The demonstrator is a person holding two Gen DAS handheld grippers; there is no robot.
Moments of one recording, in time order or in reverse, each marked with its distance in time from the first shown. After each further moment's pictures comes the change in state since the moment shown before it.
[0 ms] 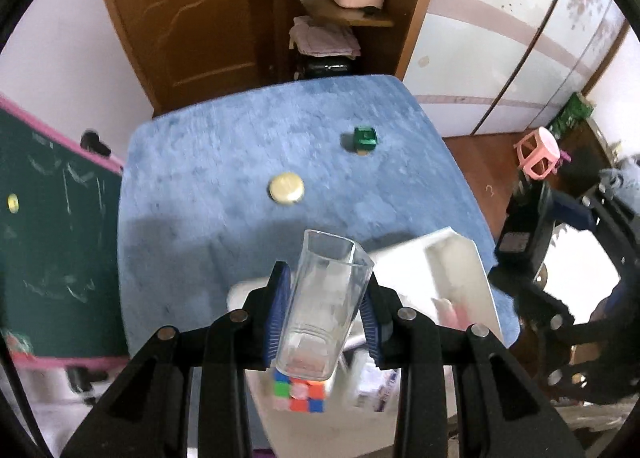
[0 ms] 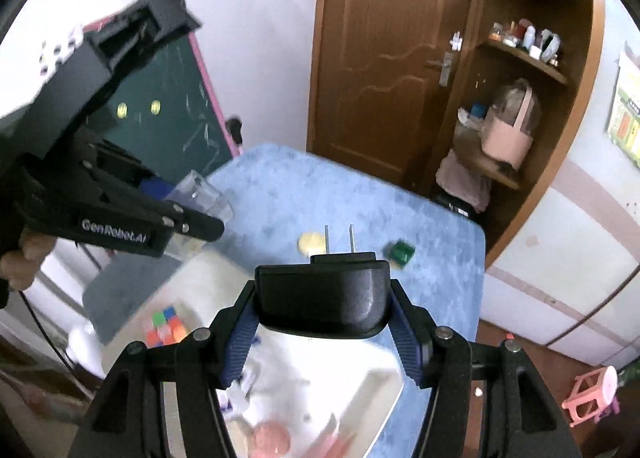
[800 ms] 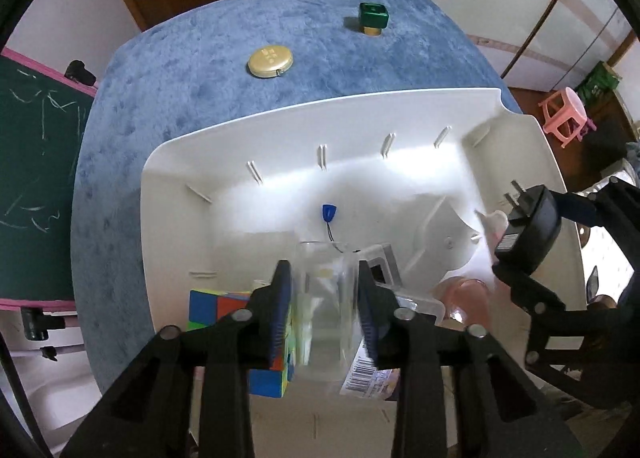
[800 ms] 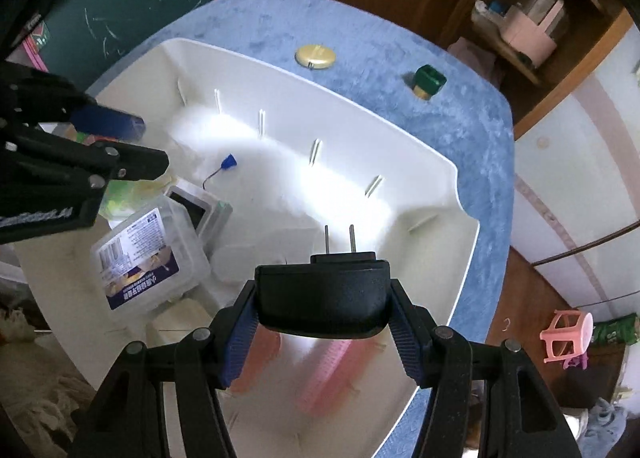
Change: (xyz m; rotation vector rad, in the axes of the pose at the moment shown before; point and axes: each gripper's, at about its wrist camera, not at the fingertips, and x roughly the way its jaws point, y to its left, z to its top) left arm 0.096 -0.028 -0.097 -0.006 0.145 0.071; right arm 0.097 0.027 -0.111 -0.043 0.423 -0.070
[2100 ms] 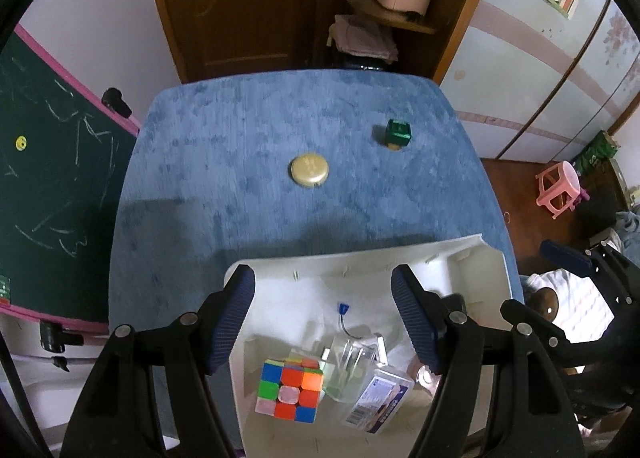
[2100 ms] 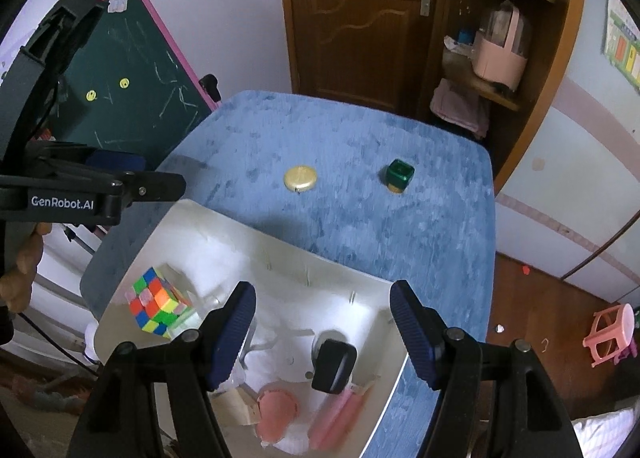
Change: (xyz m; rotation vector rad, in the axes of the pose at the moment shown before) left arm -0.086 0.043 0.065 -0.134 -0.177 -0.023; right arm -0.084 -0.063 0.054 0.177 -0.249 0.139
